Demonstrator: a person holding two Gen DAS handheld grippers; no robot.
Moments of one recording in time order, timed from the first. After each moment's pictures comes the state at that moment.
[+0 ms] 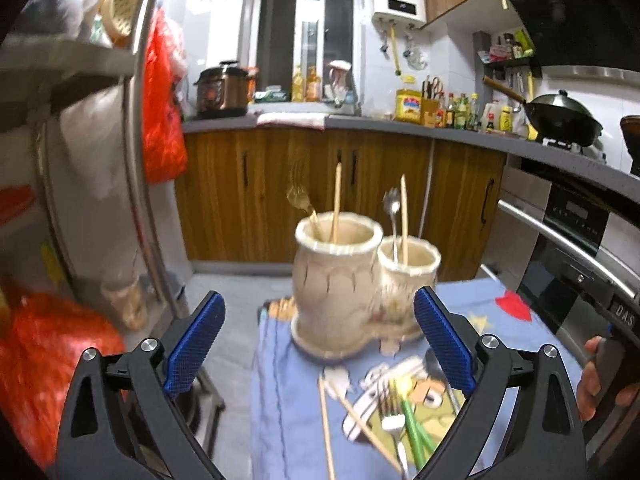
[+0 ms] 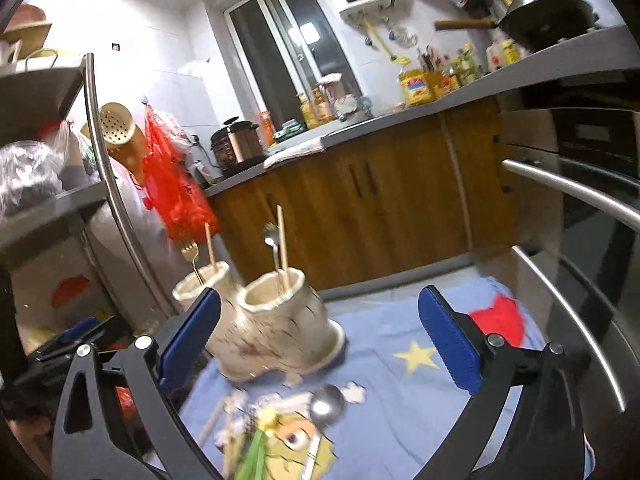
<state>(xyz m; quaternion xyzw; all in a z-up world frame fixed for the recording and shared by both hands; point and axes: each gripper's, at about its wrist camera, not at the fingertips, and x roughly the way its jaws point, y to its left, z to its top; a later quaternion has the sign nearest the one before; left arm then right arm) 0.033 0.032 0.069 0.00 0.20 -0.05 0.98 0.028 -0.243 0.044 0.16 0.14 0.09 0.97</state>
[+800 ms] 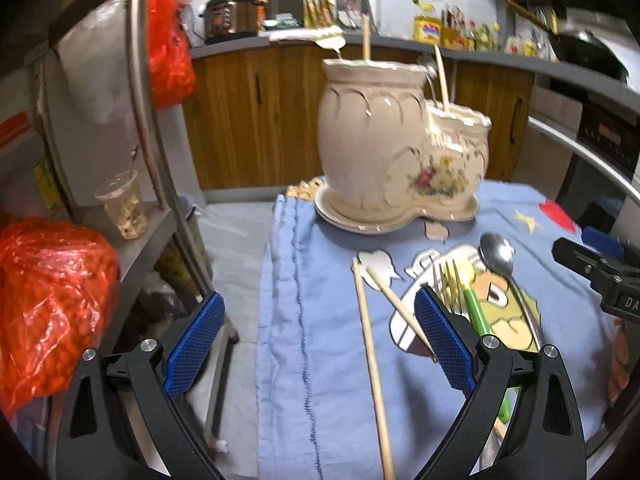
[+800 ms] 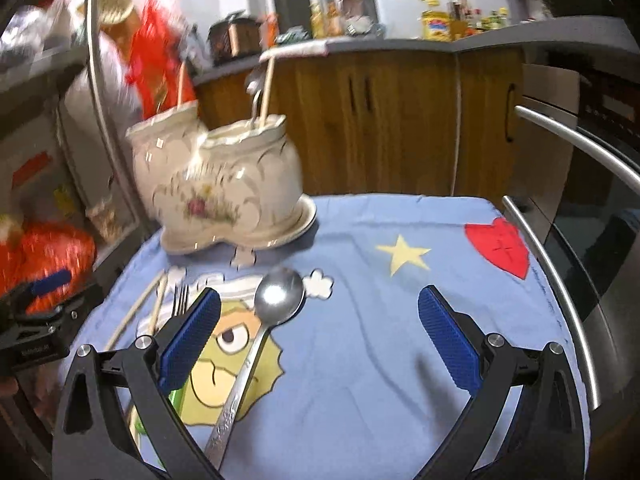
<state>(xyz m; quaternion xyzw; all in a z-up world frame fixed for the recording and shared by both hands) 0.041 0.039 -0.026 0.03 0.32 -0.03 0.95 0.058 -0.203 -0.029 0.03 0.30 0.10 0.95</state>
